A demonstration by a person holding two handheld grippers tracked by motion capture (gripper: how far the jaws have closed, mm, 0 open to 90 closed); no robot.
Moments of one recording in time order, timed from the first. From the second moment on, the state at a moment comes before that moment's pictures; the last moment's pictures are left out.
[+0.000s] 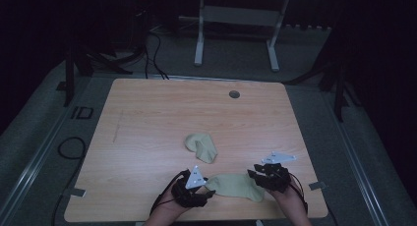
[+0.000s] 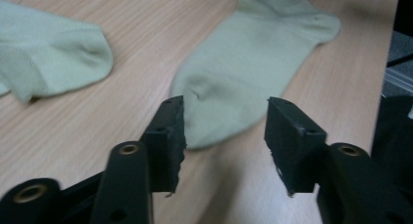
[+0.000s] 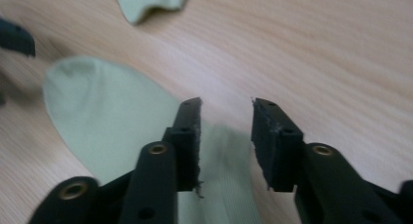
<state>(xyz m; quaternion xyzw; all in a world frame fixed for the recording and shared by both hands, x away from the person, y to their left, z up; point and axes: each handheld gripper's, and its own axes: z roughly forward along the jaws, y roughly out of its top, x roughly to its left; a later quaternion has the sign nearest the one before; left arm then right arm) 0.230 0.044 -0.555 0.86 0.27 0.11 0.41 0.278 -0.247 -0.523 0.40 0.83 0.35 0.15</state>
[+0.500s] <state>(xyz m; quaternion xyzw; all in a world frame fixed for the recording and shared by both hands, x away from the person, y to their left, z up) 0.203 0.089 -0.552 0.85 0.30 0.12 0.42 0.322 -0.183 -0.498 0.36 0.85 0.36 0.14</state>
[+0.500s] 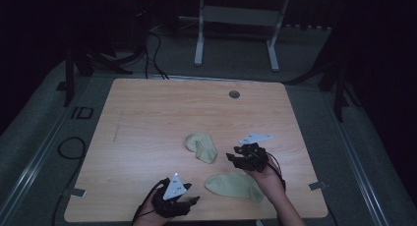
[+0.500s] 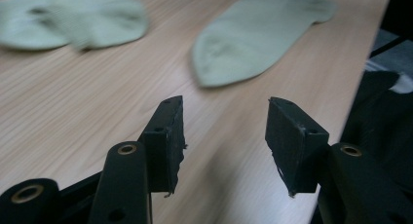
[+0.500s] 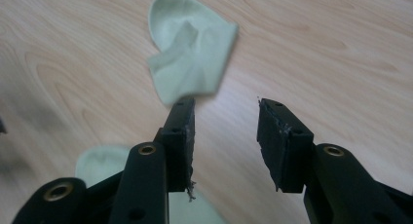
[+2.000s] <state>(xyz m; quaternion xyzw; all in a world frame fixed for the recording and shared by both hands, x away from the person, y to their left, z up) 0.205 0.144 -0.572 0.80 0.40 0.15 0.43 0.398 -0.082 -0.534 0.35 0.88 0.29 0.15</state>
